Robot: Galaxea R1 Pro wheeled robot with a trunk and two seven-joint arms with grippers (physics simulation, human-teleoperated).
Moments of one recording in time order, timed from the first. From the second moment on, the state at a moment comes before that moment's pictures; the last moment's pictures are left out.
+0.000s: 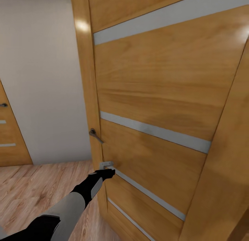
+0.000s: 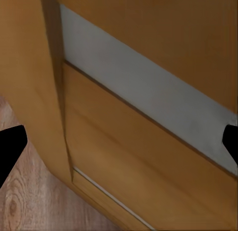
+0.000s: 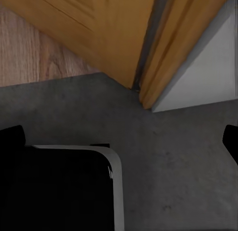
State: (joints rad) left arm -0.82 -0.17 -0.03 -0.32 0.12 0.17 0.05; right arm 0.24 -0.11 0.07 -0.17 -0.20 -0.77 0.10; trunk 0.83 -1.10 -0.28
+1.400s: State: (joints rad) left arm -0.82 -0.17 -0.03 -0.32 0.13 0.17 0.05; right arm 0.24 -0.11 0.08 -0.16 -0.21 -0.77 0.10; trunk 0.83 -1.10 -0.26
